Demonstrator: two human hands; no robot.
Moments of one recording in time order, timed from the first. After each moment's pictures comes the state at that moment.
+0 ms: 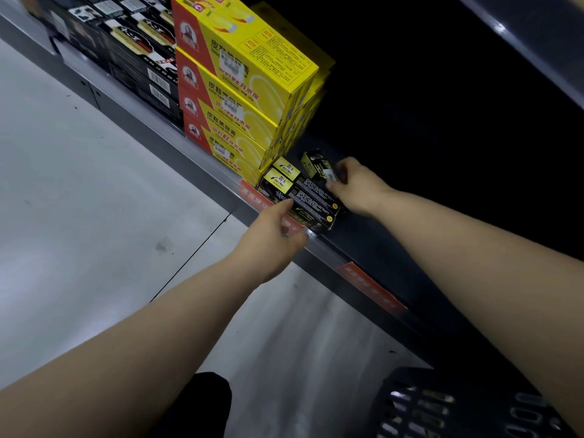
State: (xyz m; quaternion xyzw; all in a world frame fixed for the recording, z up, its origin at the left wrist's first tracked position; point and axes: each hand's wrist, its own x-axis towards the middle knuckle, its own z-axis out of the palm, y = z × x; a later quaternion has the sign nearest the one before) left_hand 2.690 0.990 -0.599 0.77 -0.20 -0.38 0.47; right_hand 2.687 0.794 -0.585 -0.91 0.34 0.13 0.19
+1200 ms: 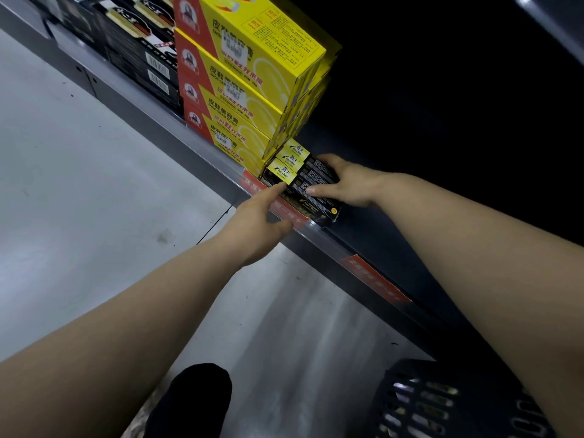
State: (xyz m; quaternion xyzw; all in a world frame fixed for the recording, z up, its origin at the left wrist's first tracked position) left_hand 2.711 1.001 -0.612 0.78 -0.23 -0.37 0.45; right_hand 2.693 0.797 -0.587 -0.90 0.24 0.25 0.25
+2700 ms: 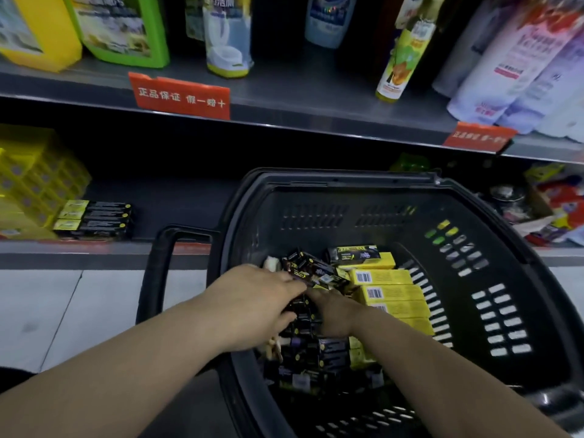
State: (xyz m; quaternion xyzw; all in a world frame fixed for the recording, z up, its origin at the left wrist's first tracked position) left_hand 2.399 0.951 -0.430 0.57 -0.81 -0.13 0.01; right_hand 2.222 0.838 -0.551 -0.84 0.38 0.30 0.25
